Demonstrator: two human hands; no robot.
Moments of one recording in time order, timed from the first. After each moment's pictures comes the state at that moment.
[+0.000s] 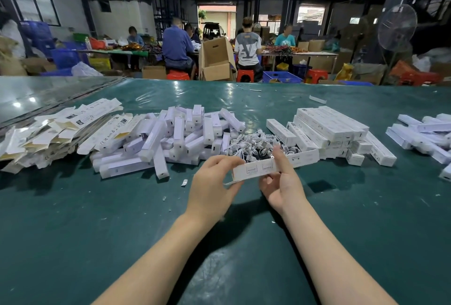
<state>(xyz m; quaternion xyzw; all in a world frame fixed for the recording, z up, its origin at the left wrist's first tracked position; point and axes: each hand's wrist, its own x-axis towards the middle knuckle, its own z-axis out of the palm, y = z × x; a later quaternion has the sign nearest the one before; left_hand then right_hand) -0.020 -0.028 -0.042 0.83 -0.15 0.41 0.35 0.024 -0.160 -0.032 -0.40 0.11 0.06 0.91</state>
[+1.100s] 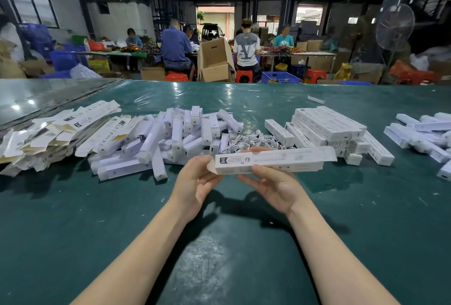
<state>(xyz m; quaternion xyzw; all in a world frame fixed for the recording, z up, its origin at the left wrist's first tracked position) -0.015 -0.009 -0.028 0.47 0.03 0.08 0.88 0.021 -0.172 -0.036 -0.41 -0.20 0.15 0.88</state>
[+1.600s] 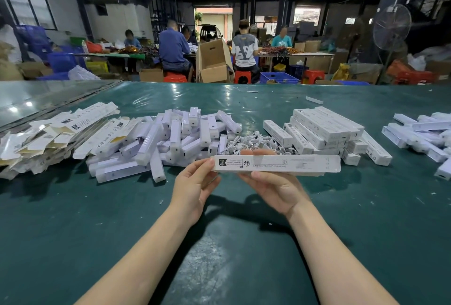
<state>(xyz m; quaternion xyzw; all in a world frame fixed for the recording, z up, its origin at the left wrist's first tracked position) -0.016 -0.016 -0.032 0.47 0.06 0.11 0.87 0.021 -0.173 -0.037 -0.39 -0.30 0.15 0.86</state>
